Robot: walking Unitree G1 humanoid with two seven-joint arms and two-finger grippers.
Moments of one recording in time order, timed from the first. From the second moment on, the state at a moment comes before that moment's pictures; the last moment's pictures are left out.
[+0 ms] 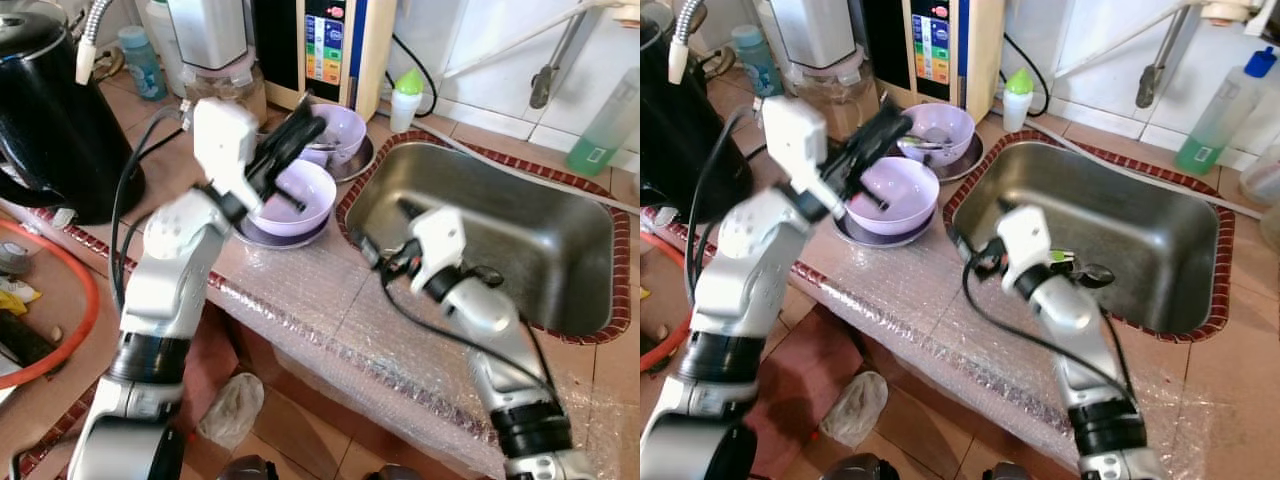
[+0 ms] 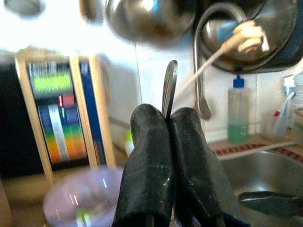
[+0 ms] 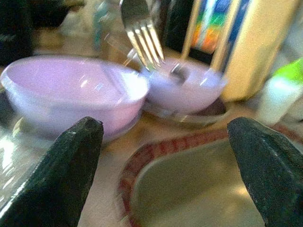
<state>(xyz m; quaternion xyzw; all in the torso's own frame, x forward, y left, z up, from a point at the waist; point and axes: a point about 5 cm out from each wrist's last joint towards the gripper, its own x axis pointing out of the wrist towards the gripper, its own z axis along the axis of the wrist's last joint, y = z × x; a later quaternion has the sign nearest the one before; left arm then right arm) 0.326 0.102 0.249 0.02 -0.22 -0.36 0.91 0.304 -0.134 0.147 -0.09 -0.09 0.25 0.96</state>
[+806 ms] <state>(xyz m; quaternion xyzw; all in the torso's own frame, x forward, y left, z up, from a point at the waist) 0.317 0.041 0.207 0.01 -0.15 -0.51 0.85 0.311 -0.139 0.166 -0.13 -0.14 0.20 0.96</state>
